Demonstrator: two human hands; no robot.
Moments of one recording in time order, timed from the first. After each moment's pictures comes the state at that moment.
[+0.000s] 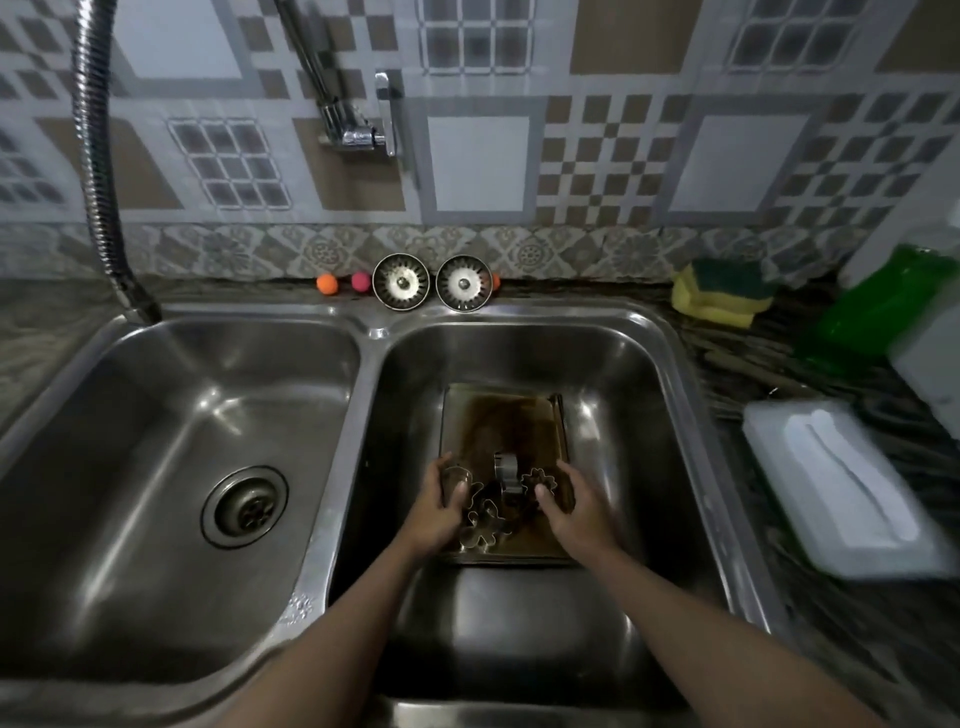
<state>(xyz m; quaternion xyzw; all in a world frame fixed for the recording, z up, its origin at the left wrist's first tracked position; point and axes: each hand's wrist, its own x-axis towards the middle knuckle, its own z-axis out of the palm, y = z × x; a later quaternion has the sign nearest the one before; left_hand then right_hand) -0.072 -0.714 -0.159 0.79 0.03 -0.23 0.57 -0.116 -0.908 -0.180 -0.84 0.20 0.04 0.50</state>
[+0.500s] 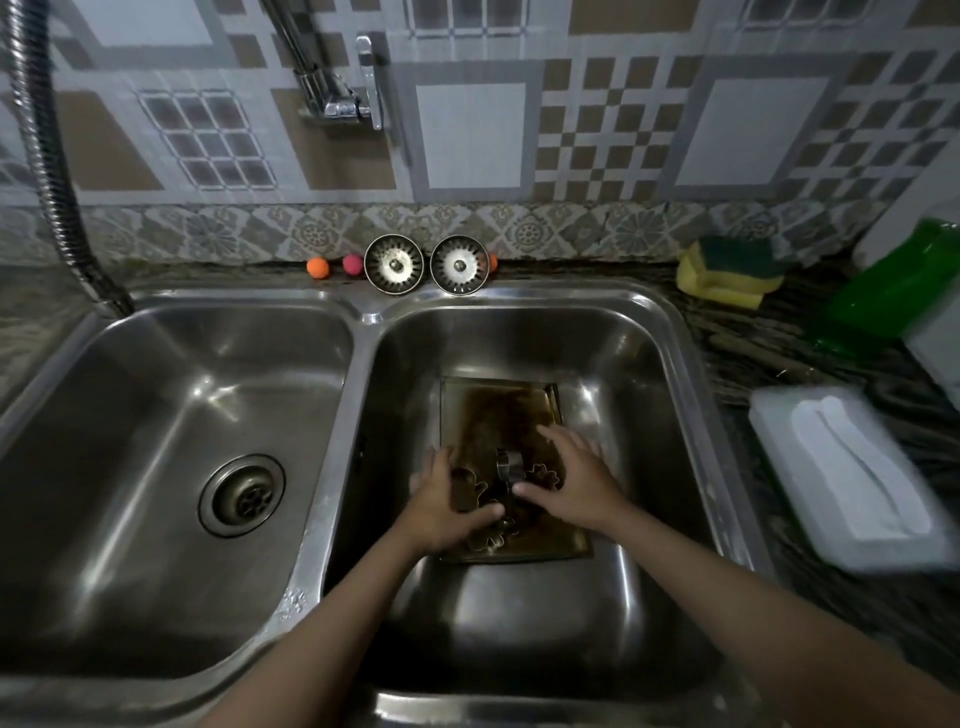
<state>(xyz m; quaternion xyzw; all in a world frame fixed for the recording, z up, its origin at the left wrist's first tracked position) -0.072 -0.712 -0.156 0.88 -0.04 -0.27 0.39 -0.094 -0.928 -0.158 -0.92 0.05 0.11 0.38</state>
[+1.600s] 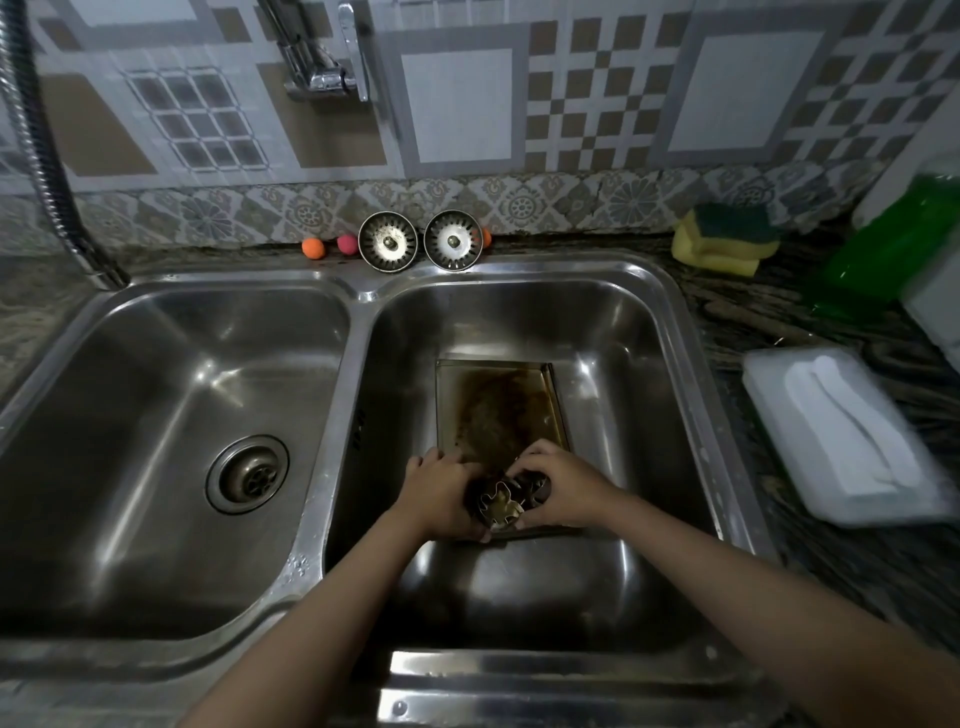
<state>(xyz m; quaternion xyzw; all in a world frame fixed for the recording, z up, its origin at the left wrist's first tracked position) -0.082 -0.718 -0.139 0.94 -0.25 -0.24 0.02 -0.112 -0.921 -0.167 -0.91 -0.09 0.21 0.35</state>
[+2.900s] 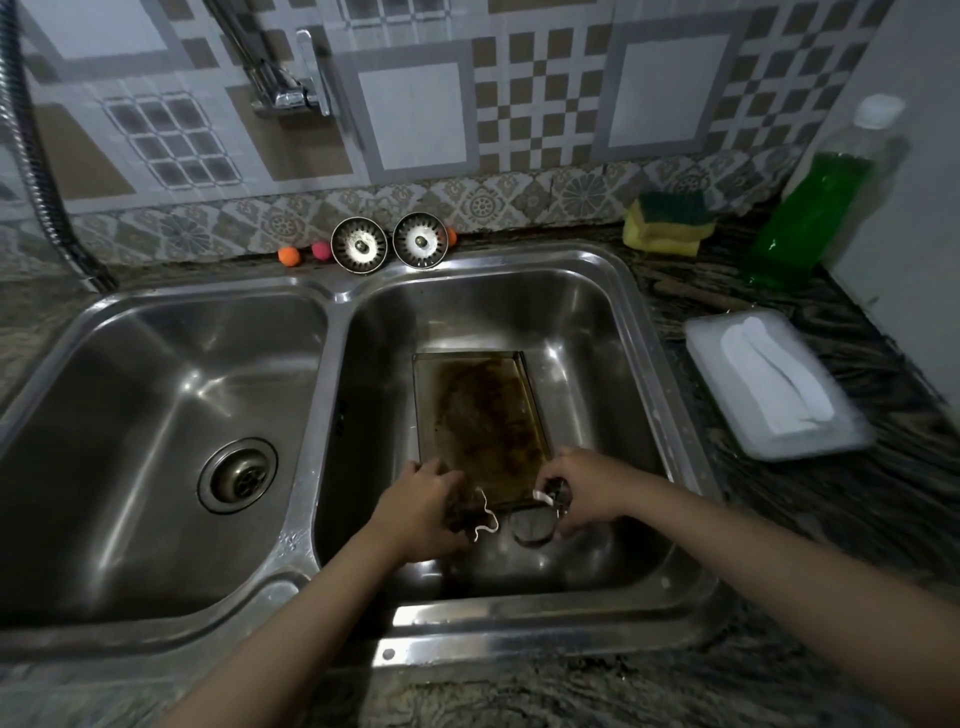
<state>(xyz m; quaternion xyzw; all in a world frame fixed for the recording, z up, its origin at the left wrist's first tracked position) -0.132 -0.707 -0.116 0.93 -0.28 -0.22 0.05 -0.164 -0.950 -0.123 -0.93 -0.07 0.29 0.21</state>
